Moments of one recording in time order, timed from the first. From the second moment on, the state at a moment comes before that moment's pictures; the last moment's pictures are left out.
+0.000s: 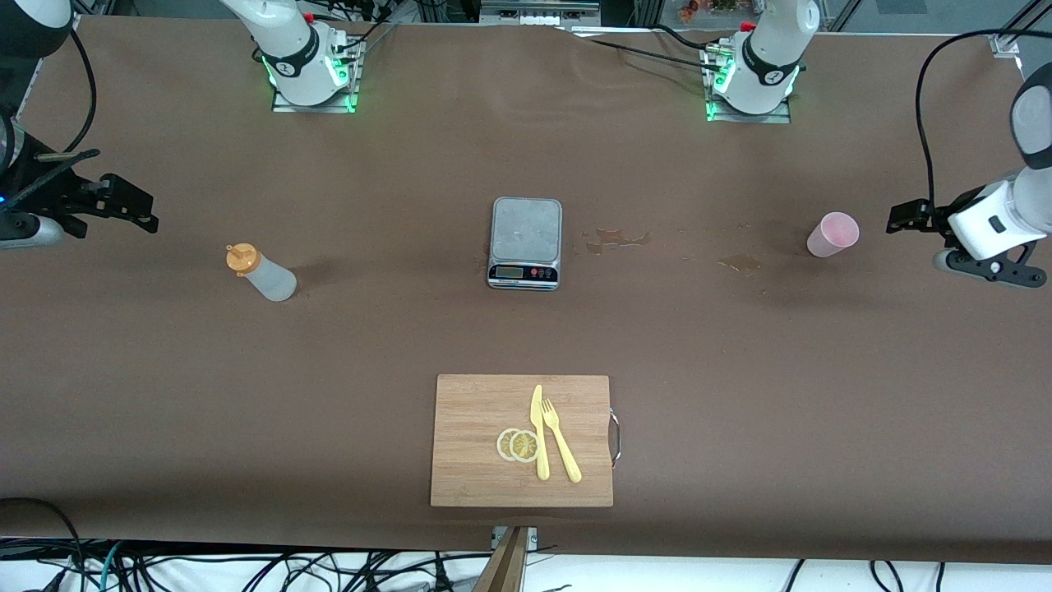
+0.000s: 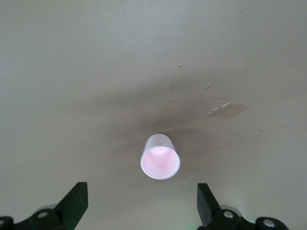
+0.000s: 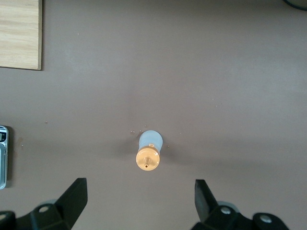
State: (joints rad) left arm 0.20 0.09 -0.03 -1.95 0.08 1.81 0.39; right arm -0.05 0.06 0.05 -1.60 0.01 1.68 -0.08
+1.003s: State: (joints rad) left arm 0.37 0.17 -0.03 -2.45 0.10 2.55 0.62; right arm -0.05 0.06 0.05 -1.60 0.01 1.68 -0.08
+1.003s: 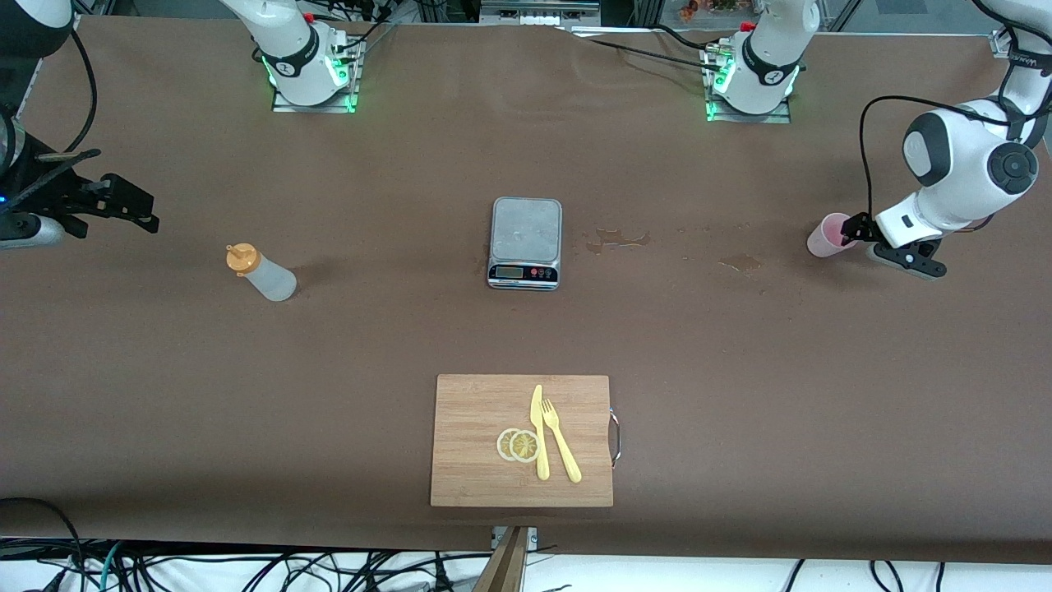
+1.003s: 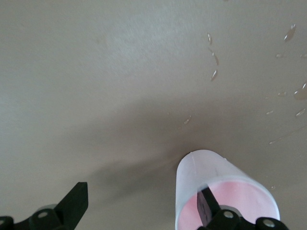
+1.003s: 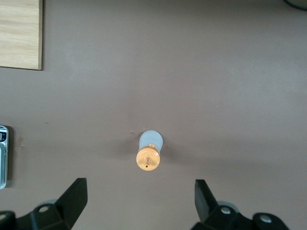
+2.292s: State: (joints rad) left arm 0.37 0.15 -0.06 -2.45 0.10 2.54 0.71; right arm -0.05 0.06 0.06 -1.60 0.01 1.68 -0.08
